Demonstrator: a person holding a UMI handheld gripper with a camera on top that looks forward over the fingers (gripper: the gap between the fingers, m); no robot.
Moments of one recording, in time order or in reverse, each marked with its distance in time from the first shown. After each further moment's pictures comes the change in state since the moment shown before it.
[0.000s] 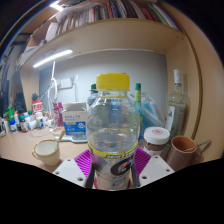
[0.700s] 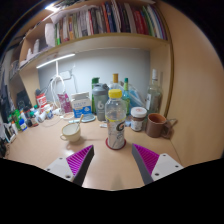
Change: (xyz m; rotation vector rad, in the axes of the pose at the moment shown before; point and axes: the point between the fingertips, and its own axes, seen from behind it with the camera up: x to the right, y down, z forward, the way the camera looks) arm -0.029 0.001 -0.199 -0.257 0.113 0.078
